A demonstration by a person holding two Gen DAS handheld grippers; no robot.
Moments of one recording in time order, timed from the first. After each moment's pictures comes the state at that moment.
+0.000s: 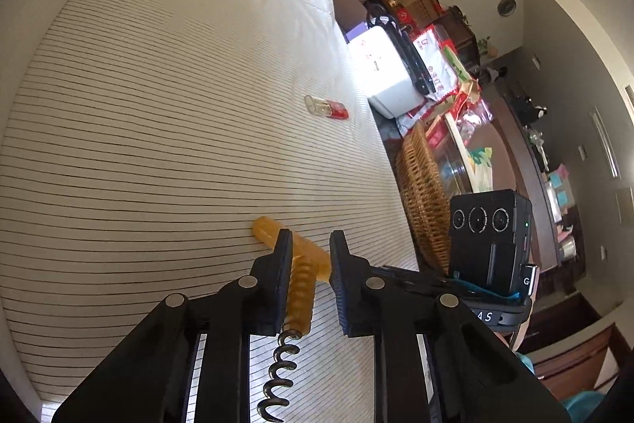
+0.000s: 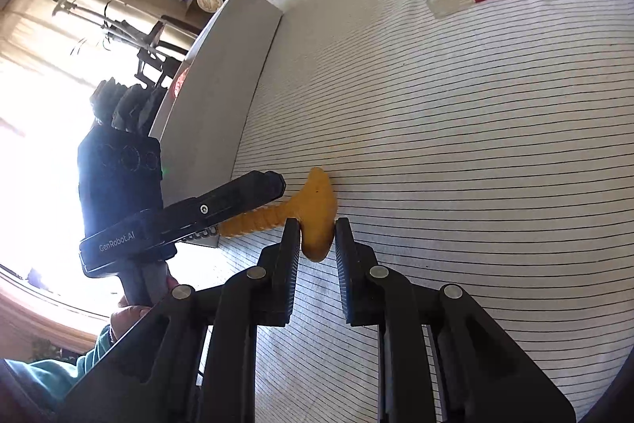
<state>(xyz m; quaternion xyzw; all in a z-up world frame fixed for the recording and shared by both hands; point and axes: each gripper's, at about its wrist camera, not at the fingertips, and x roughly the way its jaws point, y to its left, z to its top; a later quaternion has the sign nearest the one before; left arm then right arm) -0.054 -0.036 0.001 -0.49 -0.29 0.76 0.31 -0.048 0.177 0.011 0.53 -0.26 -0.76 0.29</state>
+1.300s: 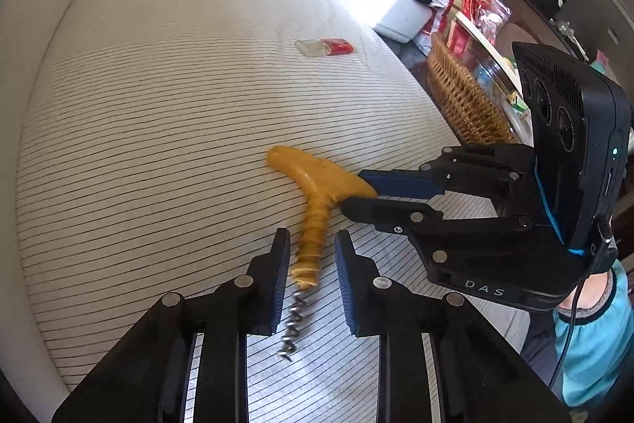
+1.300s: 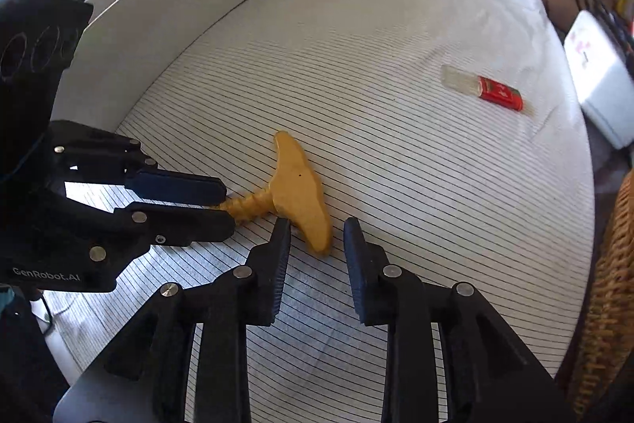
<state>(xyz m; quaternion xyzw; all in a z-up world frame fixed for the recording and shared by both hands) -0.028 0.001 0.004 -0.51 -0.08 0.80 0.31 -0.034 0.125 0.033 0.52 0.10 -0.82 0.22</state>
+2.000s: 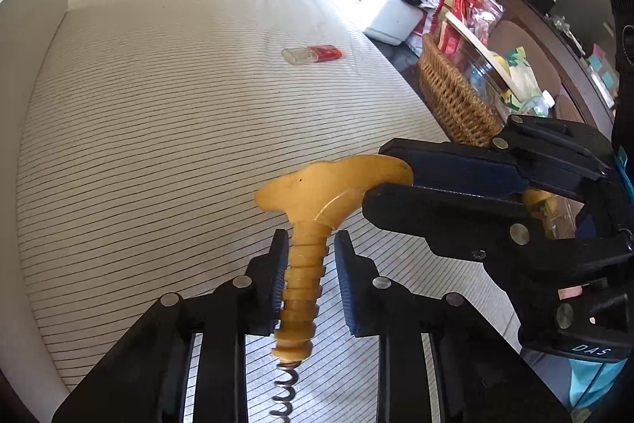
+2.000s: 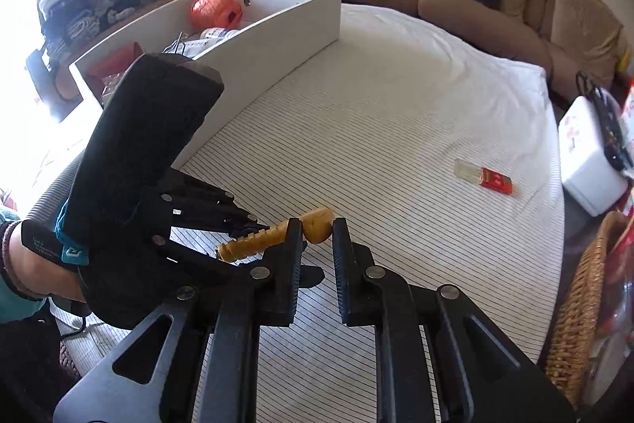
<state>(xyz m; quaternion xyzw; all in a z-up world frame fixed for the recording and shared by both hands) -0.027 0.008 0.015 -0.50 -0.07 0.80 0.31 0.002 0.083 0.101 0.44 0.13 -0.85 0.25</state>
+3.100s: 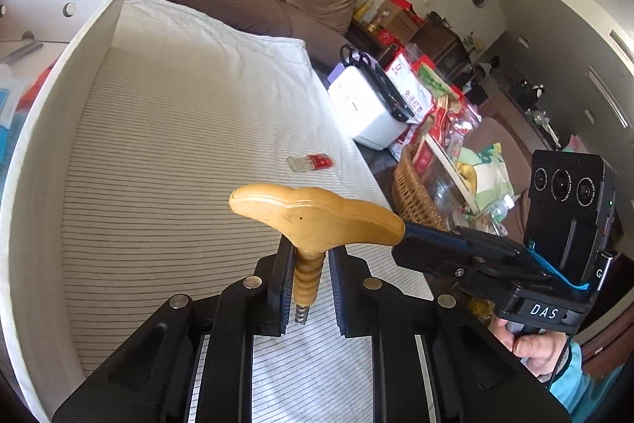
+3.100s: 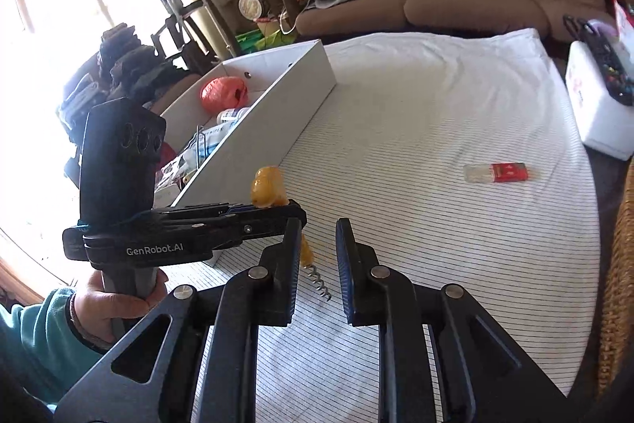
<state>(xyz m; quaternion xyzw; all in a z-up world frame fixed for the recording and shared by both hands) -0.035 -0.047 0.067 -0.40 -0.21 0.84 0.30 -0.015 0.131 0.127 0.42 -0.06 -0.86 0.28</state>
